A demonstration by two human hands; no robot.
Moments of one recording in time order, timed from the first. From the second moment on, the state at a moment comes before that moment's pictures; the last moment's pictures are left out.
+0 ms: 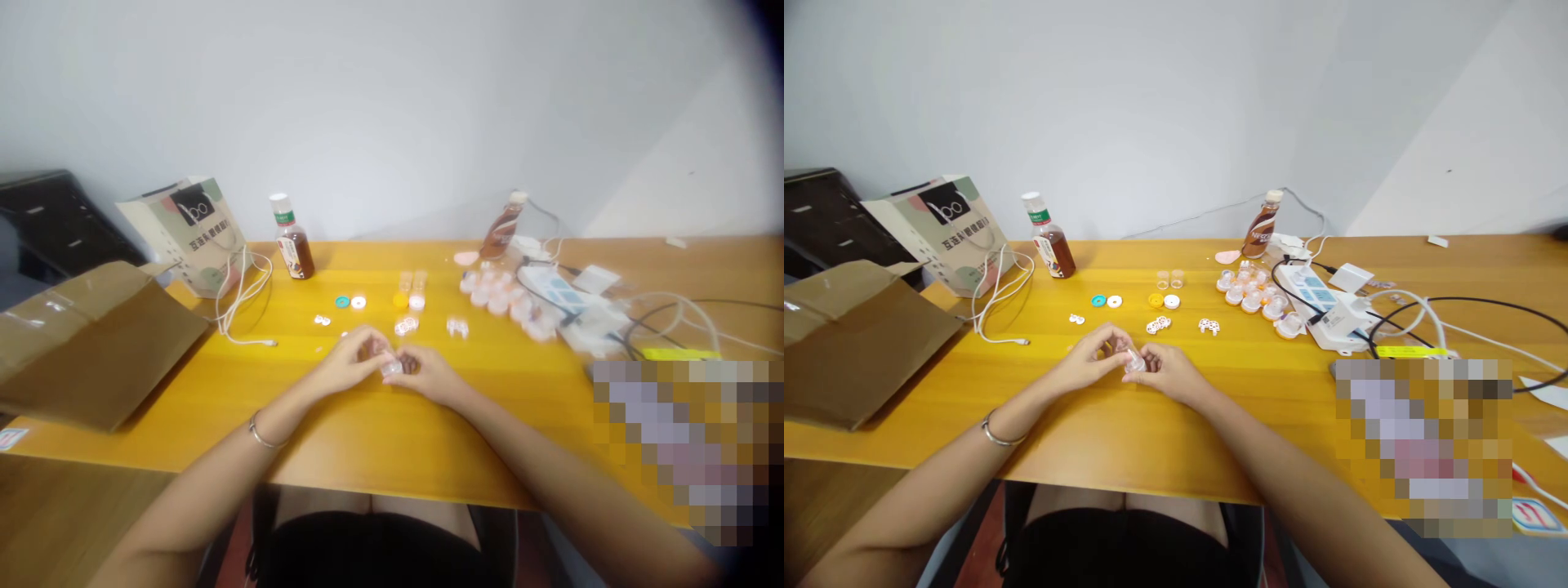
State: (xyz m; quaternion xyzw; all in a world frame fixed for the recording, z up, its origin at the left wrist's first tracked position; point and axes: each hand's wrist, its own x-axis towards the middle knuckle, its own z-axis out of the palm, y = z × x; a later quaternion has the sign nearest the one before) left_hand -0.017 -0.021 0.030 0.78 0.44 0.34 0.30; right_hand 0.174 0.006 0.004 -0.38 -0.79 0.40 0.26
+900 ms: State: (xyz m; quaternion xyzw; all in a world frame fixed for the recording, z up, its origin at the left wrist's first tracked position) left_hand -0.012 0.106 0.055 0.76 0.54 0.35 0.13; right_hand 0.176 0.007 -0.002 -0.36 -0.80 0.39 0.29
